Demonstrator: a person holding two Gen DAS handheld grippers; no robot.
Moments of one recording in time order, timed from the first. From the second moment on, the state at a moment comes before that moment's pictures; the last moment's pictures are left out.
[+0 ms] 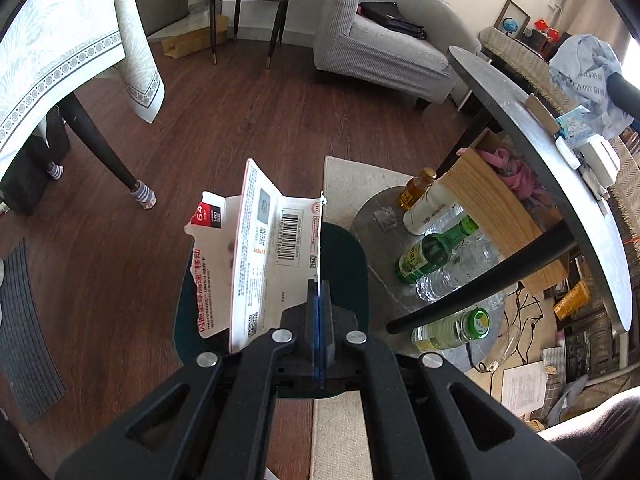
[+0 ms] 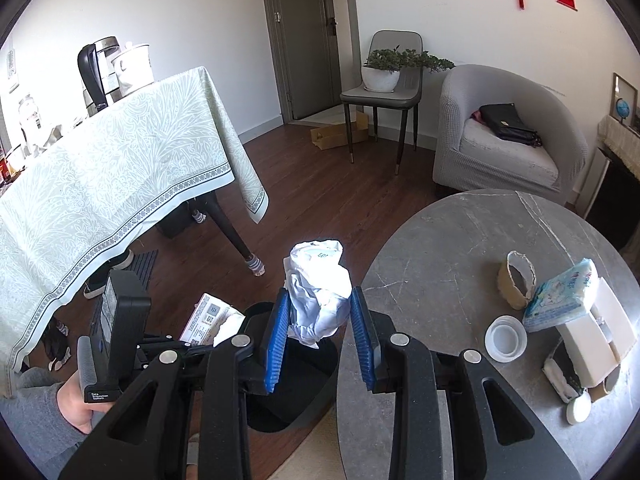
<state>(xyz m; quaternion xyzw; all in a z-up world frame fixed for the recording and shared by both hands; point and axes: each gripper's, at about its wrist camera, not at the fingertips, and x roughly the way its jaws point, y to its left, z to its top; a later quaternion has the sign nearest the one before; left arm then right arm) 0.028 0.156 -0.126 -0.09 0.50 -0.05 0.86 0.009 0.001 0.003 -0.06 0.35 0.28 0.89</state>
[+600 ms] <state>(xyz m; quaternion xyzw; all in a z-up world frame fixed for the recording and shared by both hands) 0.016 0.189 -0.158 -0.09 0.55 -0.02 0.83 0.019 0.053 -0.021 -0.06 0.37 0.31 0.87</state>
